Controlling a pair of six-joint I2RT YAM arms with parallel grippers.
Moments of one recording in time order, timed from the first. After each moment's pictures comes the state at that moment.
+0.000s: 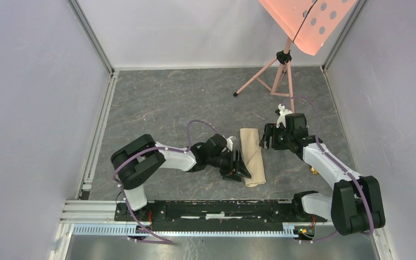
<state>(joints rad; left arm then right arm) -0.99 1.80 0.78 0.36 0.54 -1.14 0.19 1.21 0.60 -0.27 -0.20 0.22</state>
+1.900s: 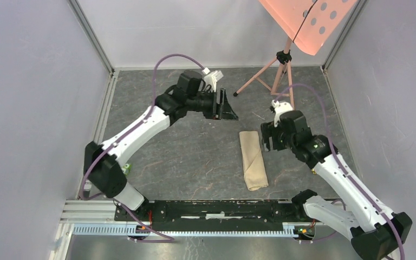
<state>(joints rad) -0.66 1.61 1.43 -0.39 0.60 -0.58 0.49 0.91 0.83 -0.70 0.02 0.21</state>
